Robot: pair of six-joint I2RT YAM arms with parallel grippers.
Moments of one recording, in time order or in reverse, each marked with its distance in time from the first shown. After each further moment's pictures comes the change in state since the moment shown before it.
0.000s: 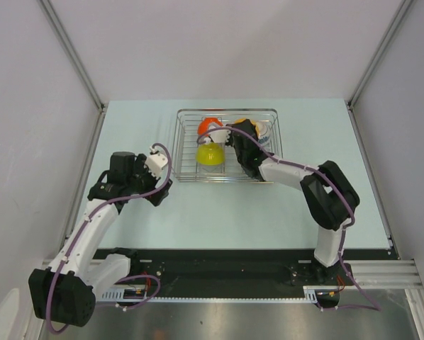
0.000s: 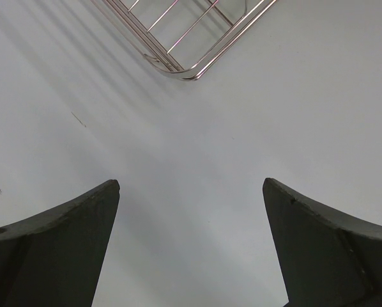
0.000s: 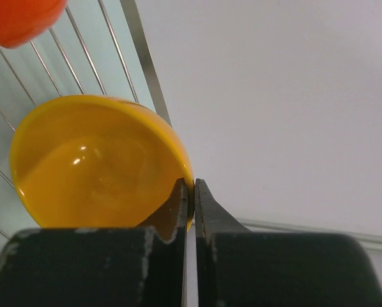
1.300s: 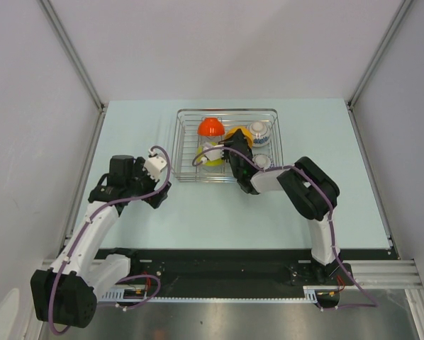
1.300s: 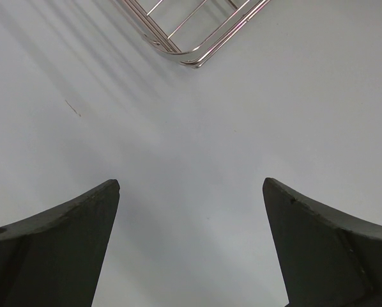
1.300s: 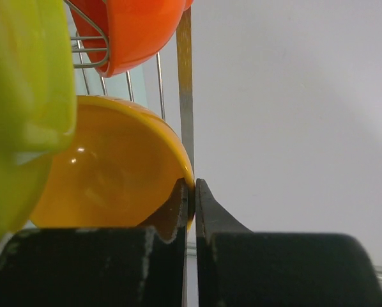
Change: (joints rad) left arm 0.024 -0.010 -0.049 0.028 0.004 0.002; right arm 0.039 0.209 -0.129 0.455 -0.034 -0.243
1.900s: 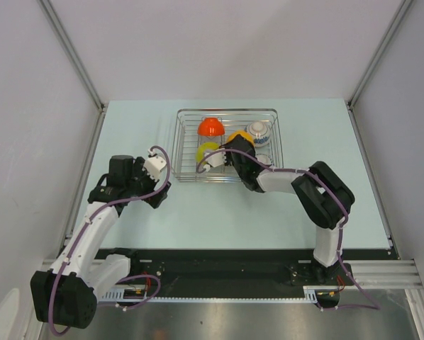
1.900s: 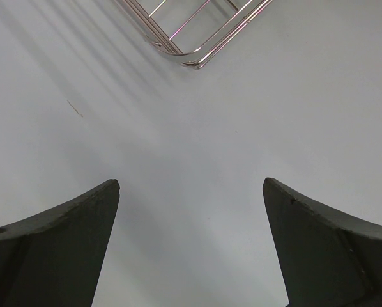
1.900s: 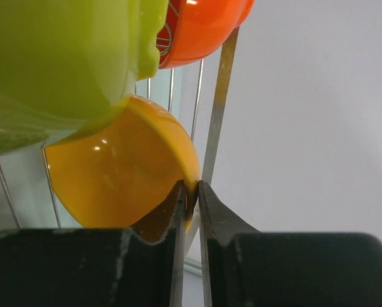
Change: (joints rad) left arm 0.002 -0.006 0.000 0.001 0.001 0.000; right arm 0.001 -0.141 -0.034 -0.294 -0.118 -0.009
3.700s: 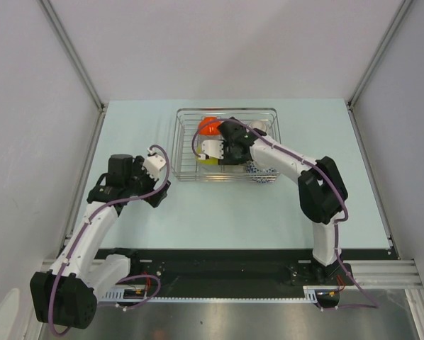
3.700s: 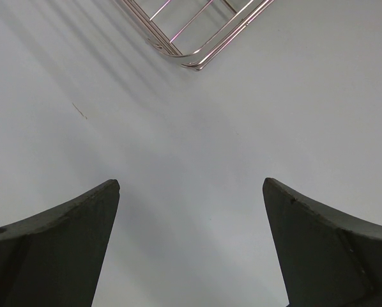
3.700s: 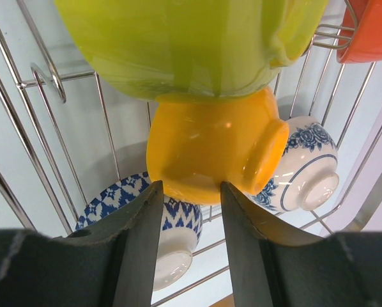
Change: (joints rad) left arm 0.002 -0.003 0.014 -0.007 0.001 0.000; right arm -0.022 0.059 0.560 -1.218 -0.244 0.475
